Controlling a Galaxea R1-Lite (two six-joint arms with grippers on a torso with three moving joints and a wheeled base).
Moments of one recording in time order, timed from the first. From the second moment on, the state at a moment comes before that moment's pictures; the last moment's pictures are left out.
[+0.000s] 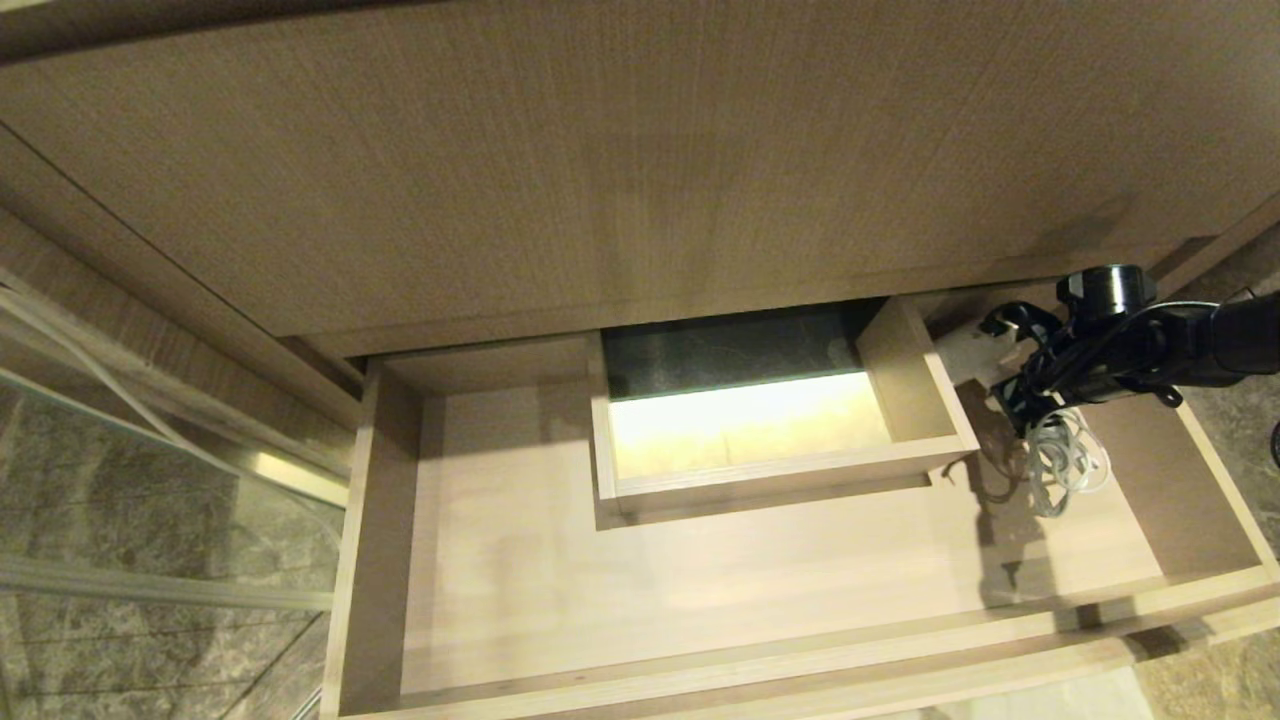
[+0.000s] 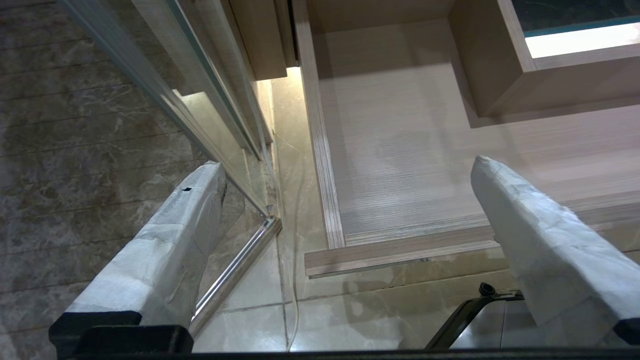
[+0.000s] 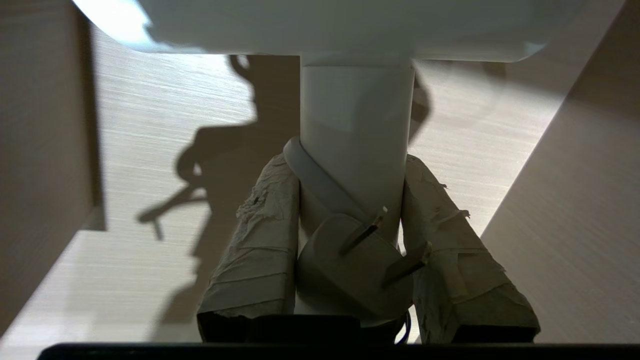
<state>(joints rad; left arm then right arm) 0.00 0.00 0.00 0.00 0.00 0.00 -0.19 2.26 -1.67 0.09 0.01 -0.54</state>
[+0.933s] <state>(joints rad) 0.00 0.00 0.00 0.00 0.00 0.00 -0.19 2.31 -1.69 0.09 0.00 -0.54</state>
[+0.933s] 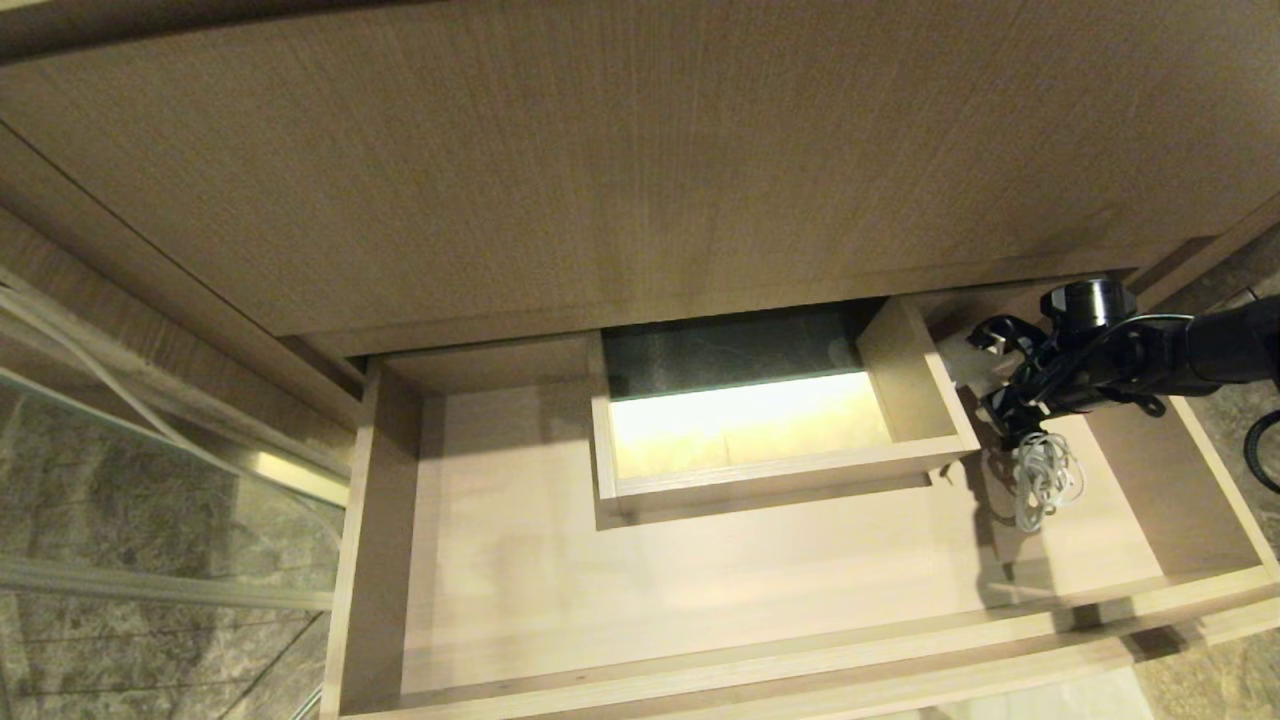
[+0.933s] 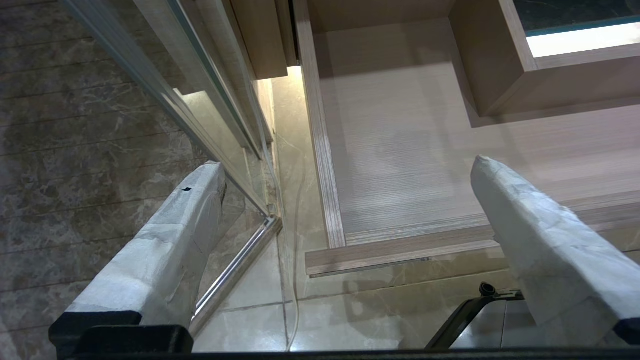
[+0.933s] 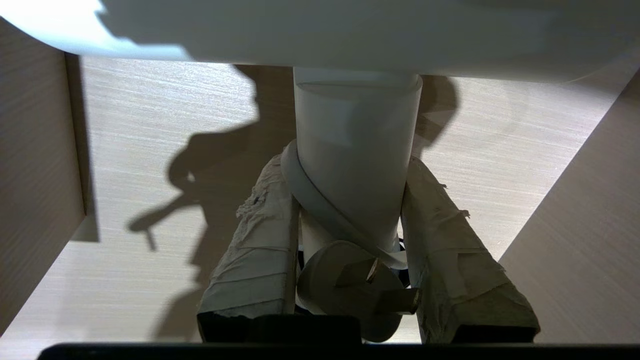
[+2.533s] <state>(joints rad) 0.00 0.00 0.00 0.00 0.00 0.00 -0.20 2.06 -1.58 0.11 0.00 -0.60</state>
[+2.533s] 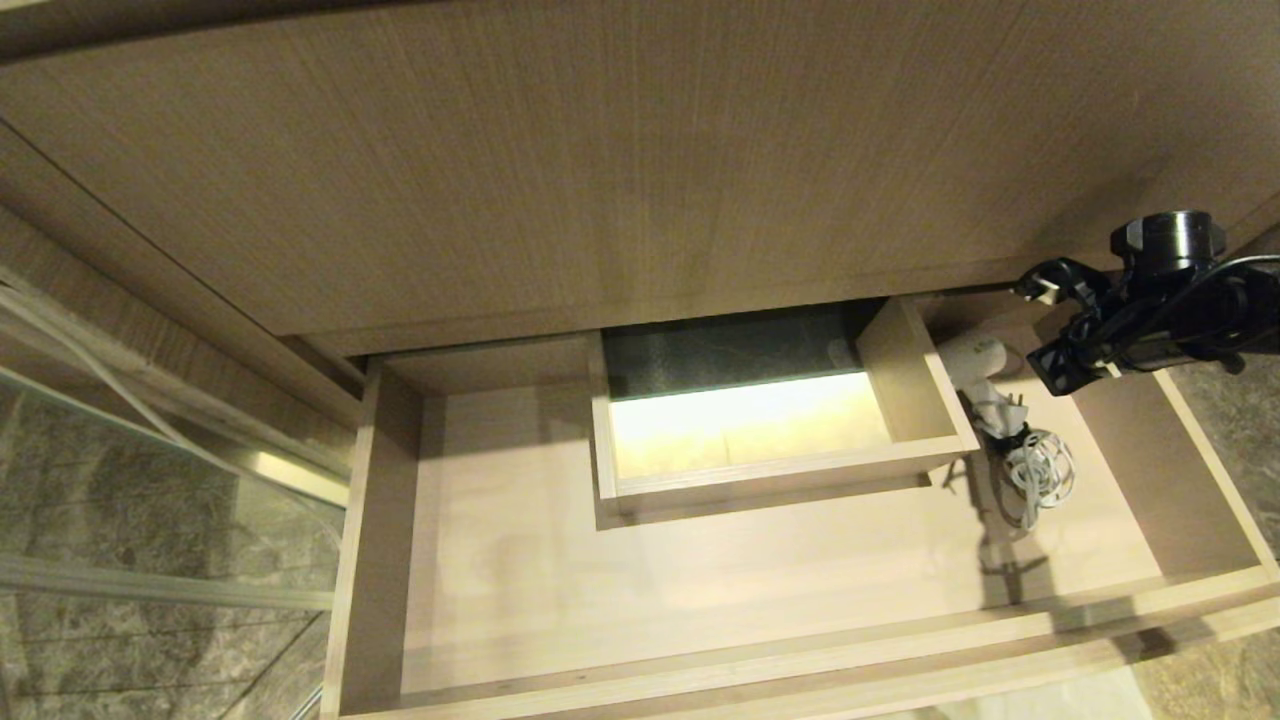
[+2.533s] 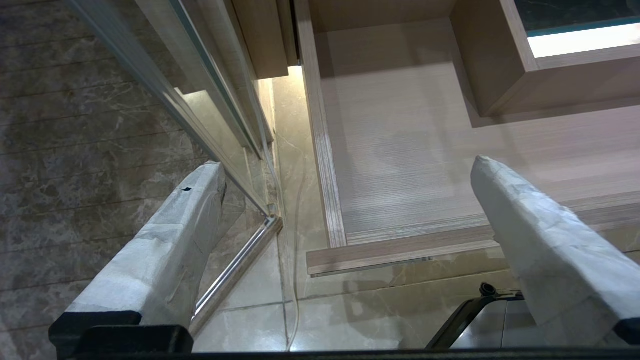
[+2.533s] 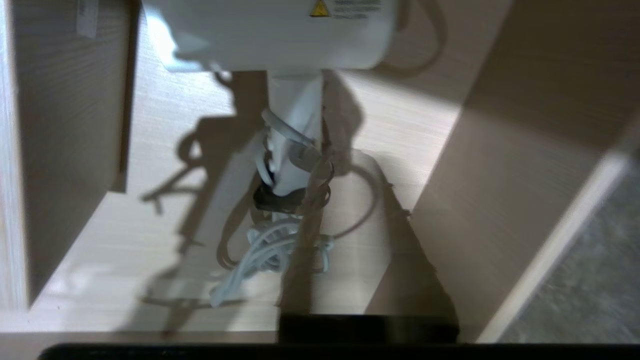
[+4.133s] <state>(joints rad) 0.00 0.00 0.00 0.00 0.00 0.00 -0.19 1.08 -0.95 0.35 -0.11 -0.63</state>
